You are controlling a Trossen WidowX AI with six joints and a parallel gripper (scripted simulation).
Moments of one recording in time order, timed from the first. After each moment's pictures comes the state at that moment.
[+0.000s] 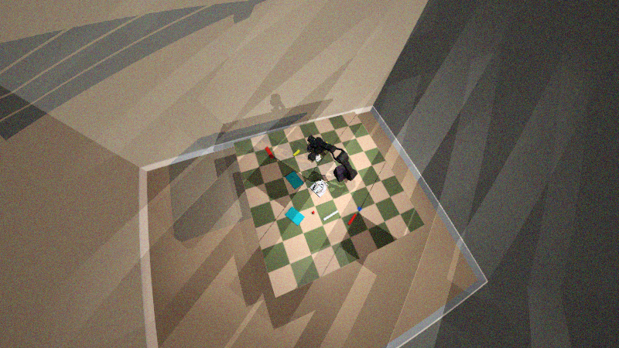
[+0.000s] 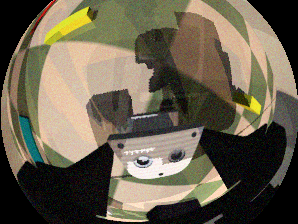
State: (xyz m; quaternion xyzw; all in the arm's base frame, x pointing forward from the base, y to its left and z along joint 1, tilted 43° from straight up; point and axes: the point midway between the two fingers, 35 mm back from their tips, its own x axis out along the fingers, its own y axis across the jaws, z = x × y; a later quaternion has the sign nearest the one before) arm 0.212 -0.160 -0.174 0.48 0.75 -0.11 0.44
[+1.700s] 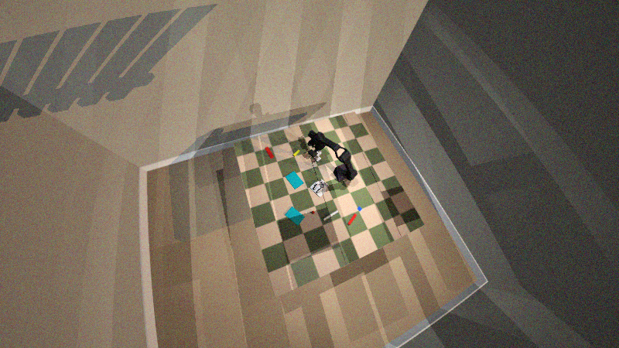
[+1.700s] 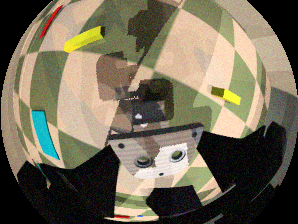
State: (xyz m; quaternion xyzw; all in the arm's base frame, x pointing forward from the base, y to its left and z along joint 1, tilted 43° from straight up) arm 0.221 -0.198 -0.129 0.49 0.75 -0.11 0.43
